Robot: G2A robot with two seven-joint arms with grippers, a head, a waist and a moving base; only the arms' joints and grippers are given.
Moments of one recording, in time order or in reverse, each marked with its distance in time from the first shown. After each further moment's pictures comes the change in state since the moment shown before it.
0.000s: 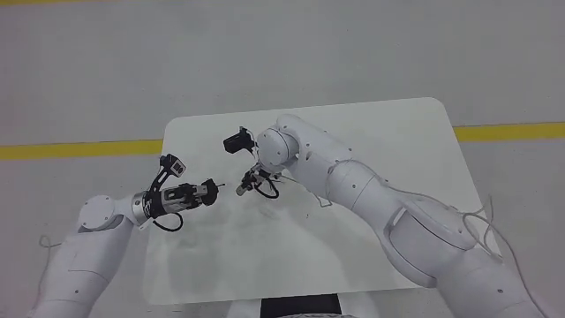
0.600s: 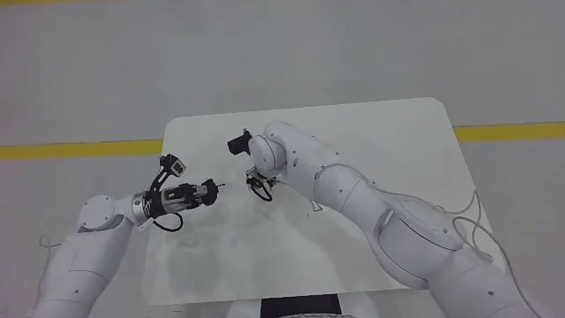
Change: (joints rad) left arm 0.000 0.000 0.000 0.000 0.000 0.000 0.000; right arm 0.008 -0.070 -0.060 0.094 -0.091 0.146 -0.023
